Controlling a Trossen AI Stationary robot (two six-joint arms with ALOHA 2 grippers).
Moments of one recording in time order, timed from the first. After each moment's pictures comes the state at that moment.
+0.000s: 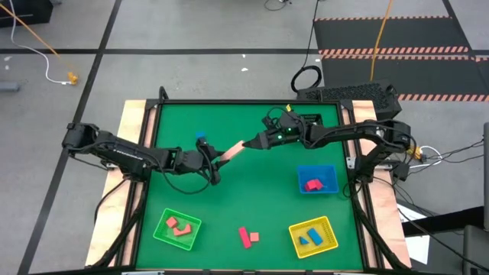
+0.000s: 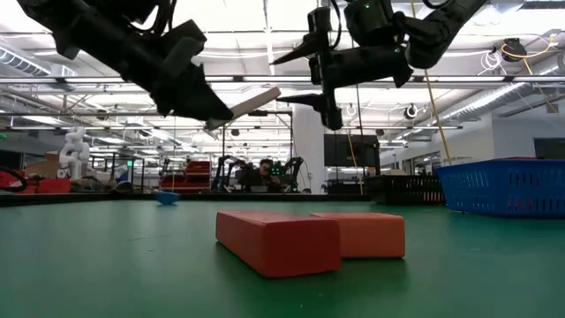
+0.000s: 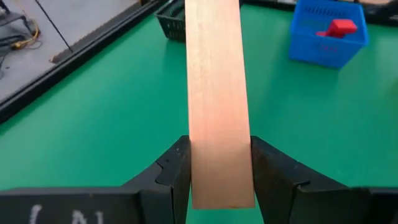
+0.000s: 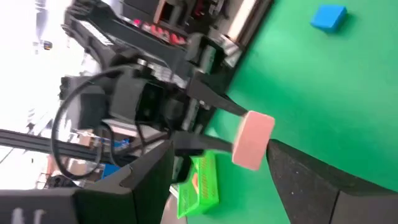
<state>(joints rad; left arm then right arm) -0.10 1.30 0.57 0.22 -0.43 -0.24 -0.28 1.59 0.83 0.54 -0.42 1.09</state>
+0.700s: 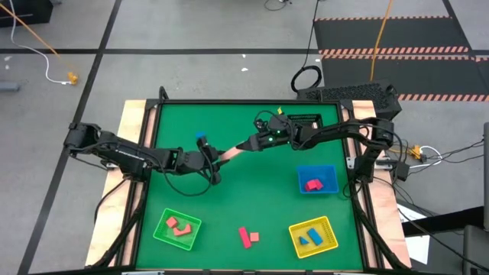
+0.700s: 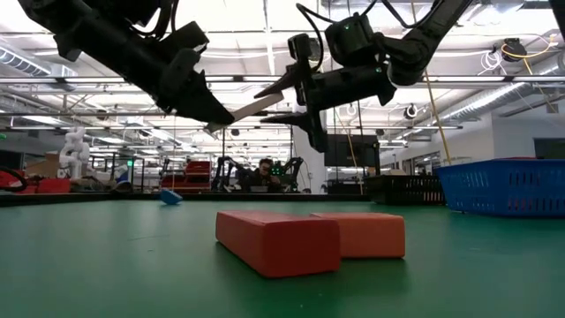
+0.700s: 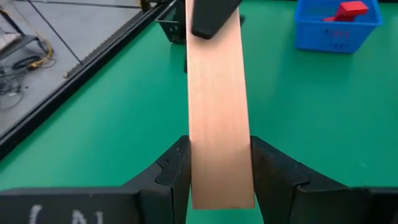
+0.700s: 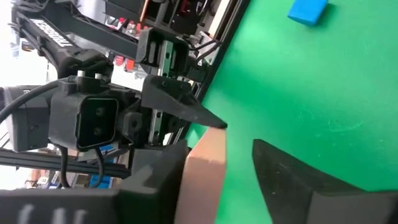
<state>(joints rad) -0.10 1.32 0.57 0.24 -0.46 -0.13 -0.28 1.75 0.89 0.58 -0.40 1.09</state>
